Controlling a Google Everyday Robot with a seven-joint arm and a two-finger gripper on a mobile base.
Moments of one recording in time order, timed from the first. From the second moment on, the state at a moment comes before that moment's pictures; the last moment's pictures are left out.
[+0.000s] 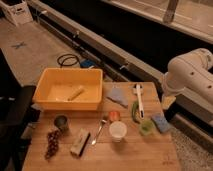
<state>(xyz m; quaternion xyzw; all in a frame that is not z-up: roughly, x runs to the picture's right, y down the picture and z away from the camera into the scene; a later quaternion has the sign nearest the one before) 0.286 0.029 0.678 -0.19 0.03 0.05 0.98</state>
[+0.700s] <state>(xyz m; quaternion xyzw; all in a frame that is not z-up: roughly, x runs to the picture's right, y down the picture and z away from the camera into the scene) 0.282 0.027 0.674 -0.18 0.03 0.01 0.98</state>
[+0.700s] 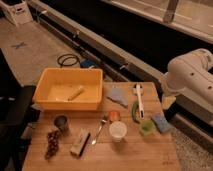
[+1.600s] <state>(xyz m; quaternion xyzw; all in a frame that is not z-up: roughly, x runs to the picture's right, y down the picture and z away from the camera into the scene) 0.105 0.039 0.680 -0.15 -0.01 -0.28 0.95</state>
